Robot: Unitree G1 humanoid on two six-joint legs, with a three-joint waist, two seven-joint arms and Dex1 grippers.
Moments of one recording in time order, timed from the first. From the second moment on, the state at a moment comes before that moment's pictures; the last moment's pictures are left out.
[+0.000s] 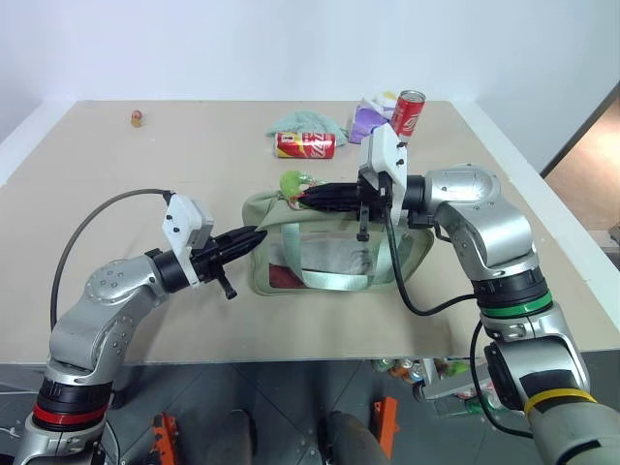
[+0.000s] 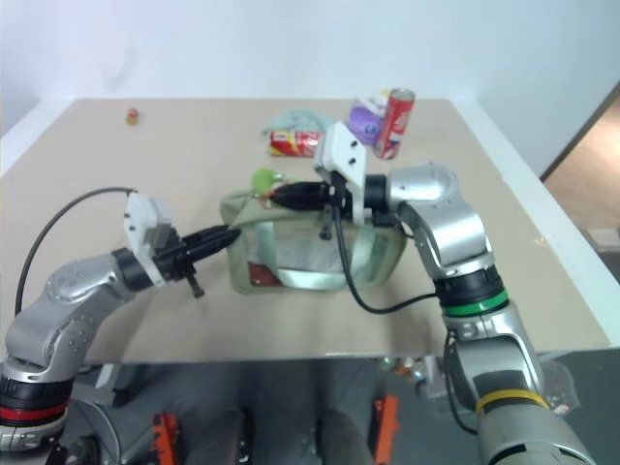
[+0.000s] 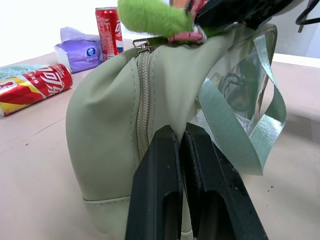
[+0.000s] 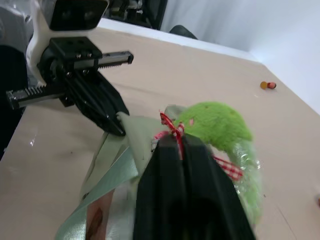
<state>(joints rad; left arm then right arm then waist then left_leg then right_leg) -0.31 0.55 0.07 -0.37 -0.56 0.49 -0.75 -0.90 -0.53 0.19 0.03 0.33 0.37 1.13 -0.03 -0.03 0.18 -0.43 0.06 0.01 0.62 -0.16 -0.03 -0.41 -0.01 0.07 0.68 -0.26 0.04</state>
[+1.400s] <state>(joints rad) -0.37 0.52 0.03 -0.31 -0.52 0.46 -0.73 -0.90 -0.69 0.00 -0.12 0.45 0.45 1.06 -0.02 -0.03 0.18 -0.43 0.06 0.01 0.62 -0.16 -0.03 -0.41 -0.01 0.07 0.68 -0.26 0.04</state>
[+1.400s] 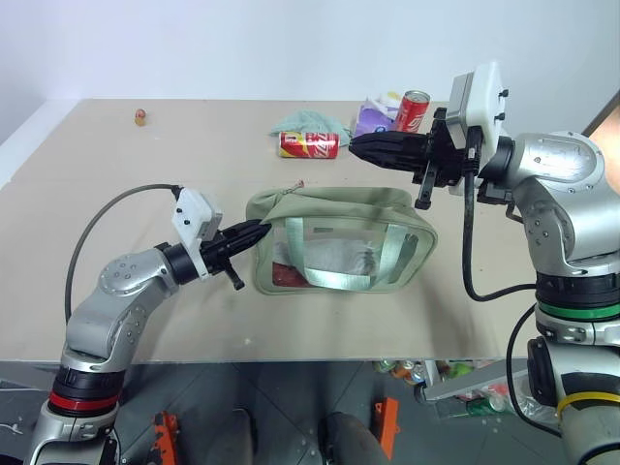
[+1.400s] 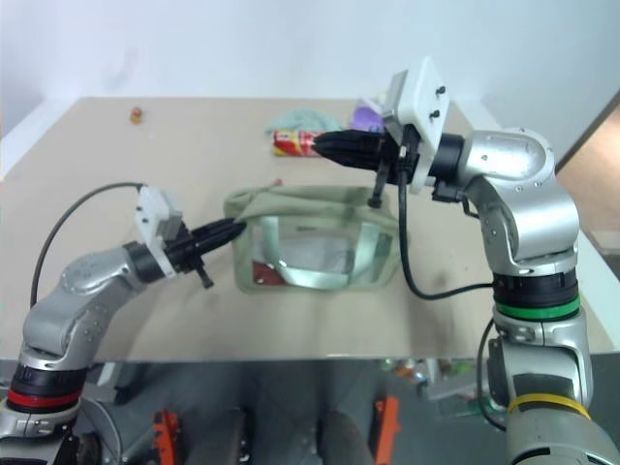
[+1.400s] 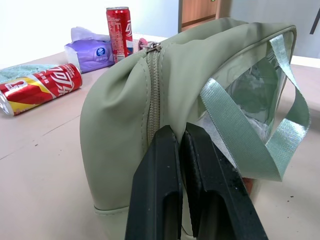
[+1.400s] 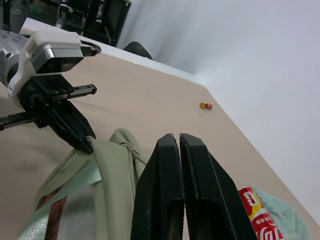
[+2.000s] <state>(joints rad) -0.22 0.60 0.07 -0.46 -0.61 0.49 -0.81 -1.18 -0.45 0.16 0.56 0.19 0.09 1.09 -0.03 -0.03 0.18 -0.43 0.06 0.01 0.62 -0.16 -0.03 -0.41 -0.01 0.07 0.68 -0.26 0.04</state>
